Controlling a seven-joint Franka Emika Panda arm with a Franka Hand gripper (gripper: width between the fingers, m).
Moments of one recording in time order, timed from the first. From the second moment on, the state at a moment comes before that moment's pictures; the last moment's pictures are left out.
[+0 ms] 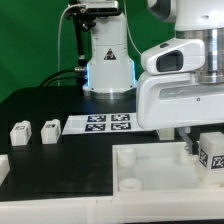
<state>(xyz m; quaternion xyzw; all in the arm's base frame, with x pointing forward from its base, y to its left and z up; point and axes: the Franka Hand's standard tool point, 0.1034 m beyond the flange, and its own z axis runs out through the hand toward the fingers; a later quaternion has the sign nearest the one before) 0.624 0.122 0.076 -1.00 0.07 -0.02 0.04</state>
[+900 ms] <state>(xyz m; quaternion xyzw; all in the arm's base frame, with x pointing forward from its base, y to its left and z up) 0.625 0.121 0.074 -0.76 0.65 0.04 0.08</state>
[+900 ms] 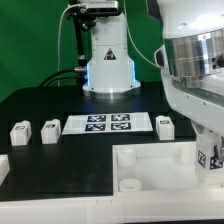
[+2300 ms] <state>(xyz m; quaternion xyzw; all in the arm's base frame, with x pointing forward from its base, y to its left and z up) 0.628 0.113 0.075 -1.00 0.01 -0.03 0.04</state>
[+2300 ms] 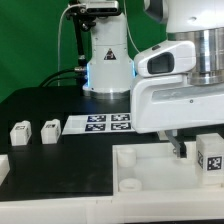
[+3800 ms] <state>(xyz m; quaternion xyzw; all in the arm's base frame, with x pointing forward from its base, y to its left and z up) 0.625 0.108 0.072 -0.75 0.66 0.04 0.08</state>
